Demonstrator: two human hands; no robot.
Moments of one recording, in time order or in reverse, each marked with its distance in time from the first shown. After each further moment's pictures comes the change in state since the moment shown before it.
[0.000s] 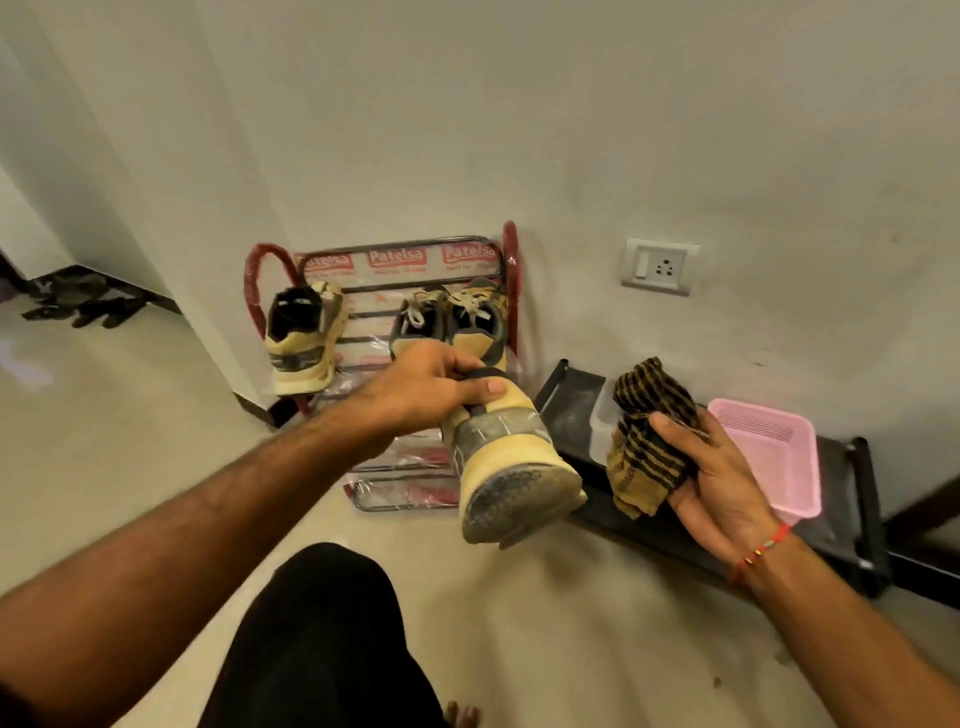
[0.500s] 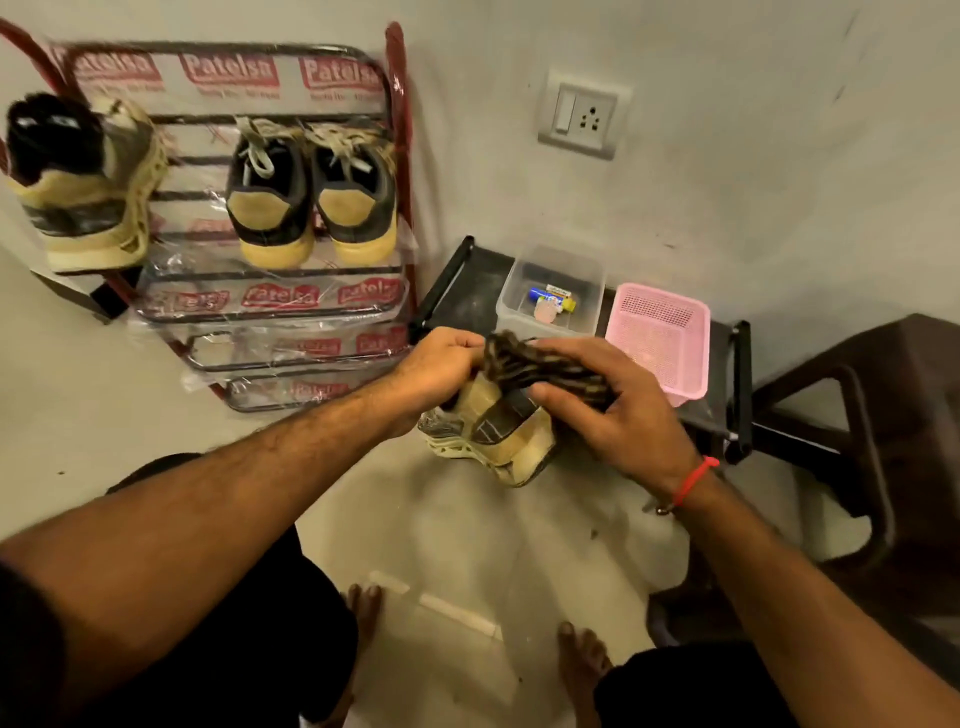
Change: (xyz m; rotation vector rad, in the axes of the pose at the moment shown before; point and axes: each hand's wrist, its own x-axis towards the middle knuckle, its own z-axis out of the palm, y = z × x) left_hand 0.078 -0.071 0.158 -0.245 -0.178 -0.114; right_hand -0.018 0.013 -0.029 -1.129 -0.226 -0.430
